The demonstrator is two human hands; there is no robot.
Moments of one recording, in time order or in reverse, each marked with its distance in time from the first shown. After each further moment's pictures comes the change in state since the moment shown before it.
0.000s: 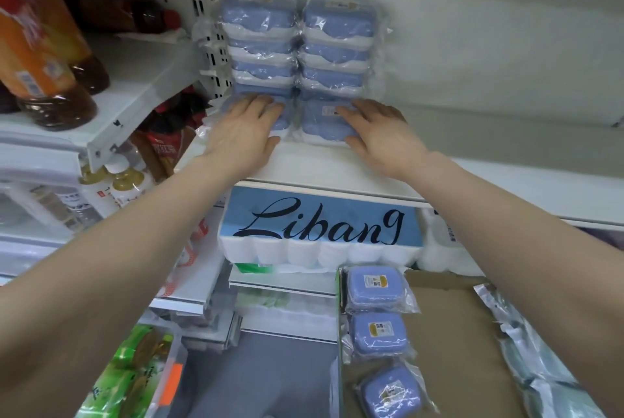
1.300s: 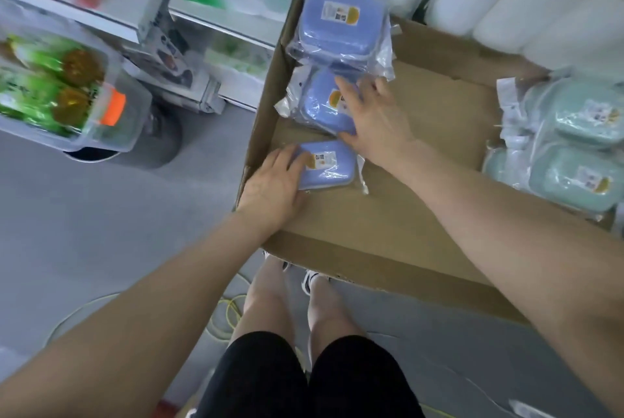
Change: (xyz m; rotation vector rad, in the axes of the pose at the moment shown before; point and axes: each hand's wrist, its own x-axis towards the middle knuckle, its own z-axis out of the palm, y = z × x) left_hand -0.346 0.377 0.214 -0.339 -0.647 -0.374; right_hand -0.354 0.001 0.265 0.258 -0.450 -0.089
